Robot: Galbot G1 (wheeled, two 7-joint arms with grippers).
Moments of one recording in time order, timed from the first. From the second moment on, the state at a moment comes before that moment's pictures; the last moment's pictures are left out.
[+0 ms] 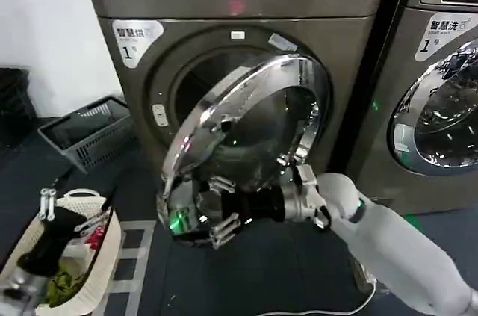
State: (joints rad) left arm 1.39 -1.18 -0.92 -1.97 -0.08 -0.56 0.46; right arm -0.52 0.84 -0.12 1.94 0.90 -0.09 -0.89
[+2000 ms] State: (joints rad) left arm 0.71 -1.25 0.01 -1.58 -0.08 -0.62 0.50; right arm -1.78 1.45 1.78 2.01 0.36 0.11 -0.05
